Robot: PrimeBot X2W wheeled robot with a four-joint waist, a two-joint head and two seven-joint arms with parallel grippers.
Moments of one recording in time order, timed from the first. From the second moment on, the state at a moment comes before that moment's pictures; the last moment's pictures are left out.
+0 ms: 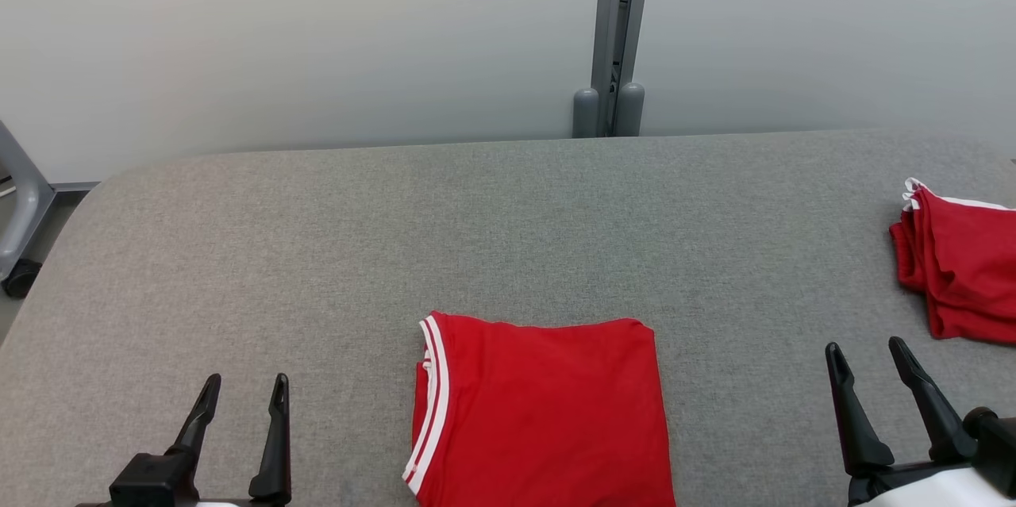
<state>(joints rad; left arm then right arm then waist) 0.18 0.19 -0.10 -0.04 -0.26 0.09 -0.11 0.13 -0.10 -0.02 -0.04 0.25 0.13 -0.11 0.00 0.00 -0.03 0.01</state>
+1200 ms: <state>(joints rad) 0.09 0.19 -0.15 -0.04 -0.27 0.09 -0.12 0.09 -0.10 0.01 0.03 0.27 0.13 -0.09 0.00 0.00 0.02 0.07</state>
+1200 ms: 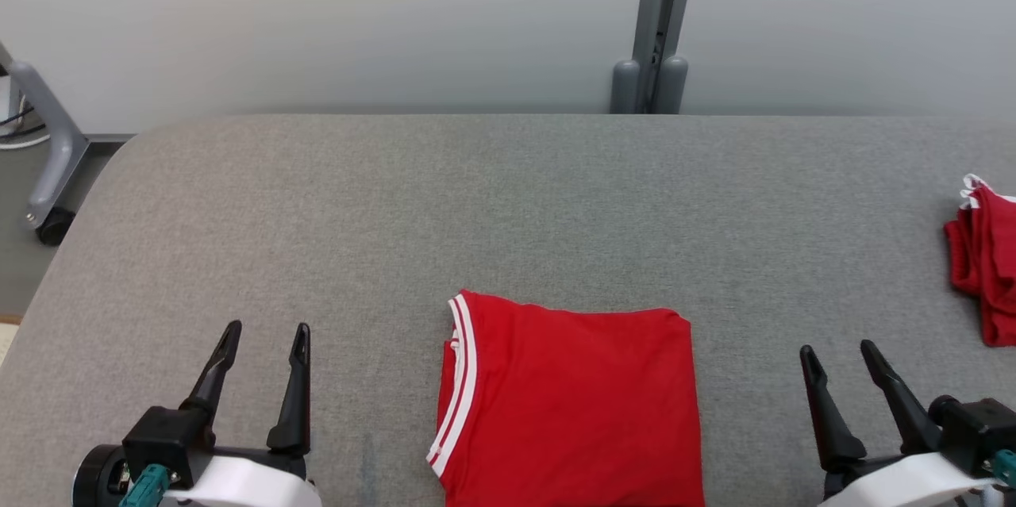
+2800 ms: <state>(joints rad) -0.13 0.21 -0.20 -0.02 -0.27 0.05 -0.21 -0.50 -0.50 0.31 0.51 0.40 0.13 -0.11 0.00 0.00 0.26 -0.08</state>
